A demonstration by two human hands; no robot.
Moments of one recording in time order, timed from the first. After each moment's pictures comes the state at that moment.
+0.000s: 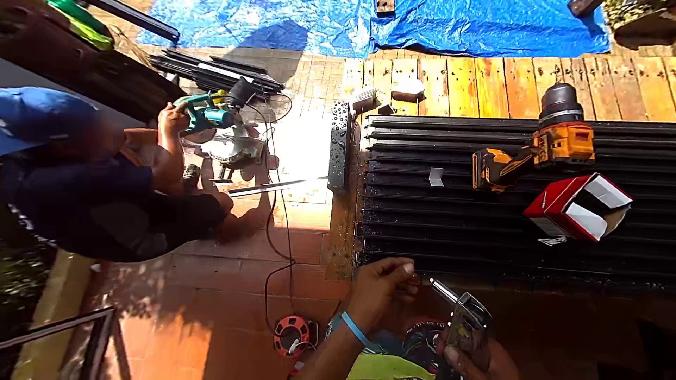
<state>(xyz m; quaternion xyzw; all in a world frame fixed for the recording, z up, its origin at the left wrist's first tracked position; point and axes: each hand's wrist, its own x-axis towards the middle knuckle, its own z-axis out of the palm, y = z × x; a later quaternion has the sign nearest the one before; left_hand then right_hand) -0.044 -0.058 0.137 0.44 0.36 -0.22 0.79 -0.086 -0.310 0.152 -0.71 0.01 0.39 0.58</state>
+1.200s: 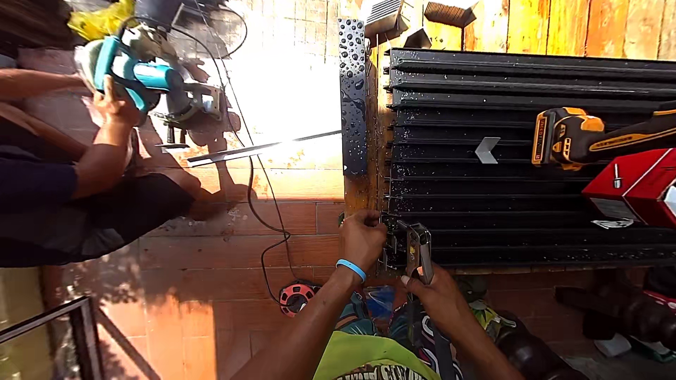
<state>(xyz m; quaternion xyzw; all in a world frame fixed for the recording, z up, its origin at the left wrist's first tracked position) 0.017 0.050 0.019 0.73 0.36 -0.27 0.51 -0.019 -0.132 0.060 -0.76 0.22 0.47 0.38</state>
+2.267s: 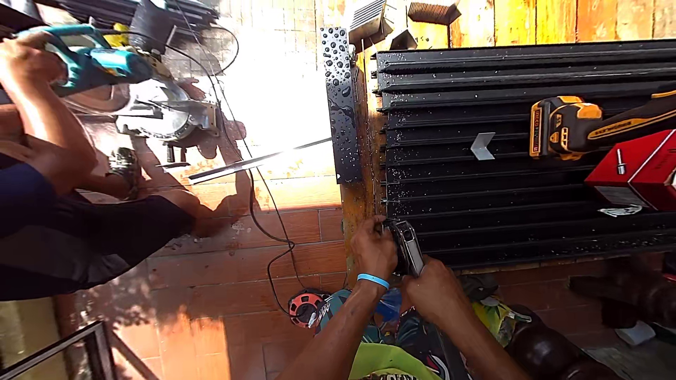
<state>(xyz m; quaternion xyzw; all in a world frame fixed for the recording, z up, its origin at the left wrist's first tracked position) 0.010 0.013 0.003 0.77 0.39 -0.19 0.47 0.018 -0.091 0.081 -0.81 0.19 0.54 0.11</state>
